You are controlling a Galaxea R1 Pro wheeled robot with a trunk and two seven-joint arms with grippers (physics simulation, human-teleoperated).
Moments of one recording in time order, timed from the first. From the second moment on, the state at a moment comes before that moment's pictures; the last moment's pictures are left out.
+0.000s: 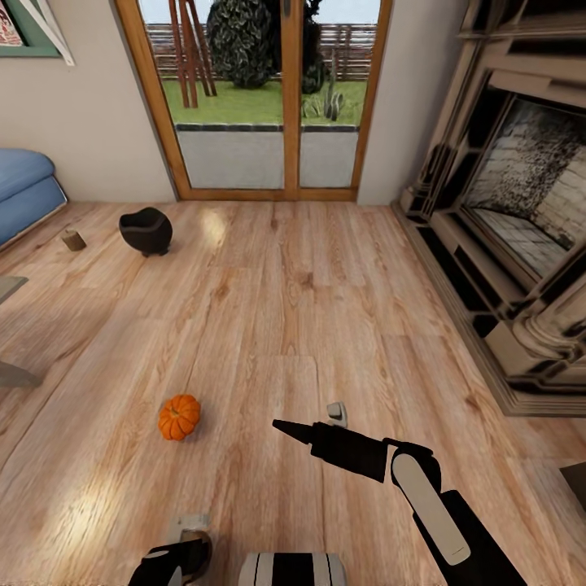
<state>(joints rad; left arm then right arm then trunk) -0.28 -0.04 0.04 -0.70 0.06 0.35 0.18 -0.36 -0.06 0.30 -1.45 -0.96 0.79 0.45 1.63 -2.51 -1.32</state>
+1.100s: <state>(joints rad) -0.28 -0.04 0.04 -0.70 0.06 0.35 0.18 -0.36 -0.06 0.30 -1.44 -0.96 0.79 0.44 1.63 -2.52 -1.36</state>
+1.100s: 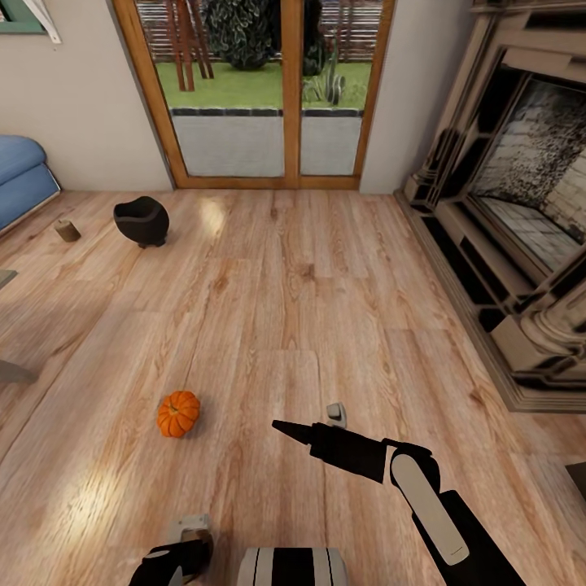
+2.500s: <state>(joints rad) -0.28 -0.04 0.04 -0.70 0.06 0.35 0.18 -0.36 -0.06 0.30 -1.44 -0.96 0.79 0.44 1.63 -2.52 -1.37</state>
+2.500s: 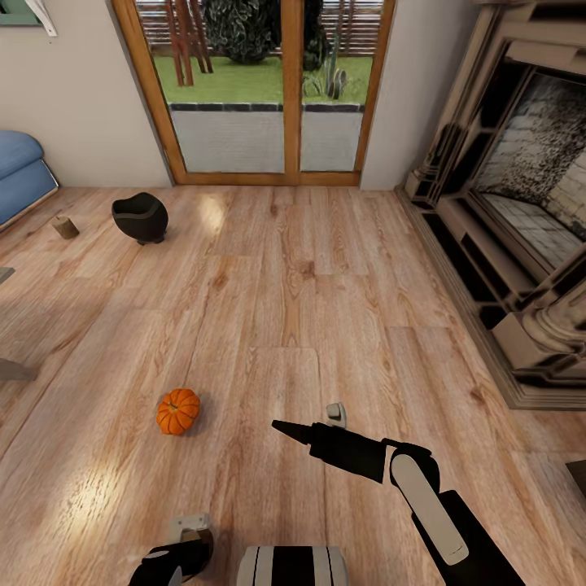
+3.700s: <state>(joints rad) -0.28 -0.04 0.05 -0.73 0.07 0.37 0.17 -0.36 -0.05 0.30 -1.43 -0.96 0.79 0.33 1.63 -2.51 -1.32</state>
